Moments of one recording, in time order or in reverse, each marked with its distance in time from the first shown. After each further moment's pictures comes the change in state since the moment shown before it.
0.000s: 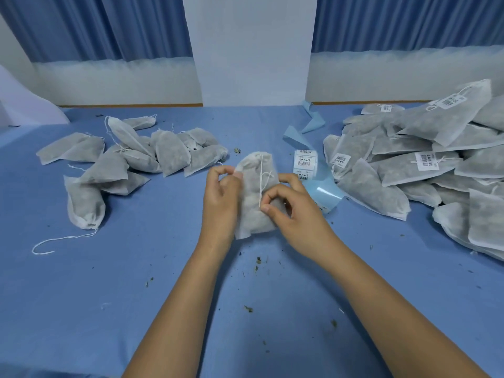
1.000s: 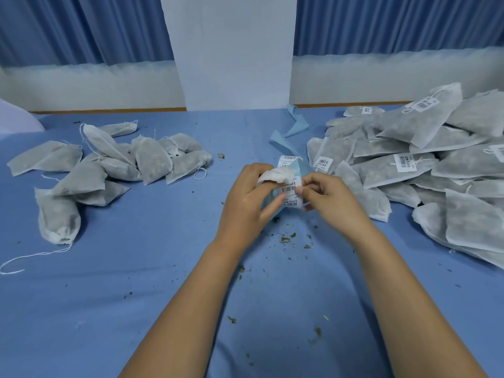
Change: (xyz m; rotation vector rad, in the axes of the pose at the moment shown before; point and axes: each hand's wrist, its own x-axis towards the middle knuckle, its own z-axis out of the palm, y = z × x) left_hand 0.019 -0.028 0.046 0.596 -0.243 0.900; right_hand 0.016 0.031 -0.069 0.060 0.135 0.280
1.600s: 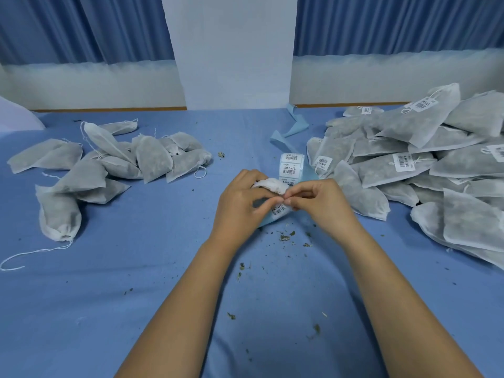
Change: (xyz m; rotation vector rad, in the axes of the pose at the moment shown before) left_hand -0.006 -0.006 -0.007 -0.047 -0.113 -0.208; right_hand -0.005 0.001 0.010 0.069 -0.020 -0.029
